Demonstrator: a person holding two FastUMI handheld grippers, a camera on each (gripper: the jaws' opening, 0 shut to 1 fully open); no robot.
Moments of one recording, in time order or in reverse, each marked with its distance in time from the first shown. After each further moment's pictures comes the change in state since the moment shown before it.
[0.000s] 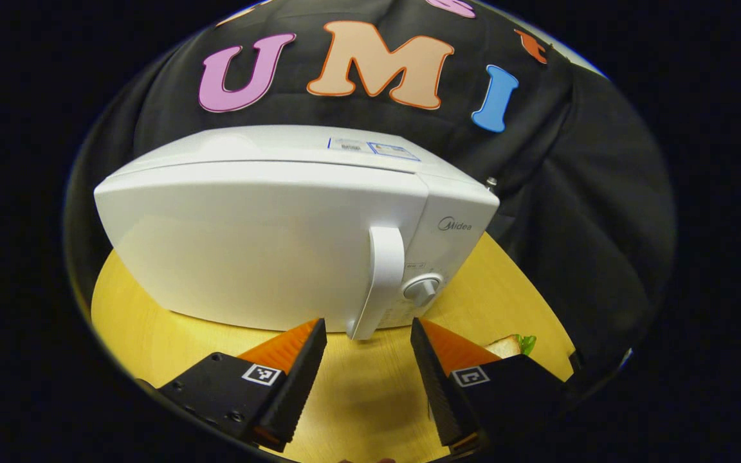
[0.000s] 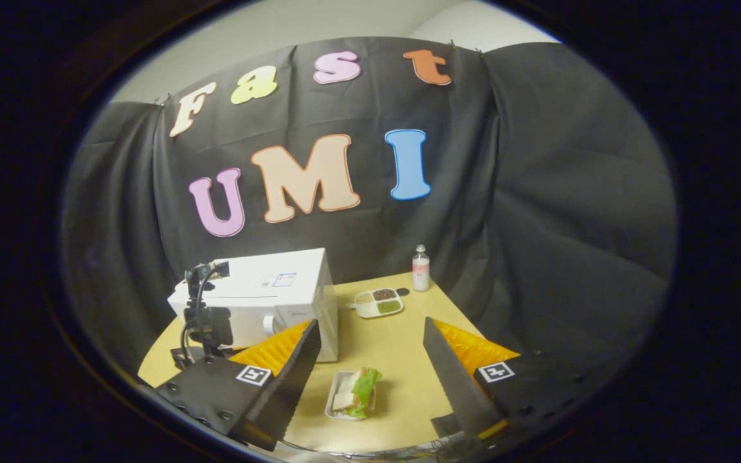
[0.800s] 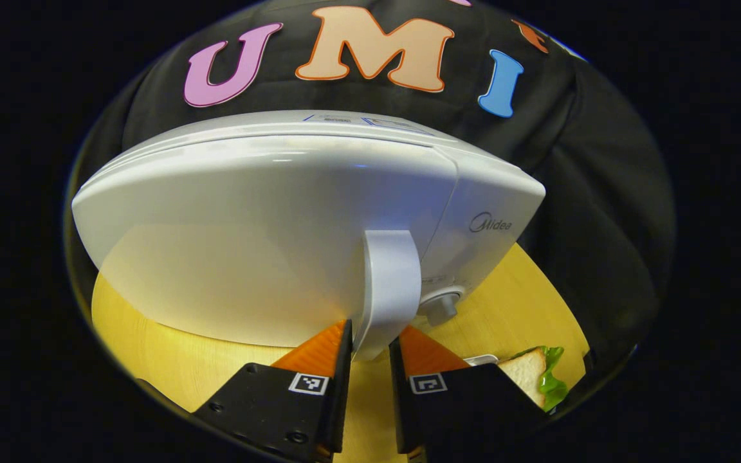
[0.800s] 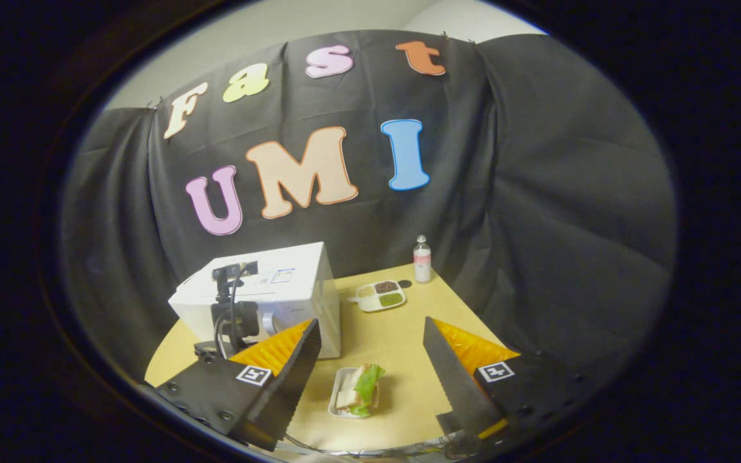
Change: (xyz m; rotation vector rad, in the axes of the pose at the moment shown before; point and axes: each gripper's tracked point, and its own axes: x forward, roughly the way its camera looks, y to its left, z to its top) left arm 0.040 0.002 0.005 0.014 0.009 0.009; right arm 0.015 0.002 -0.008 0.031 0.030 0.024
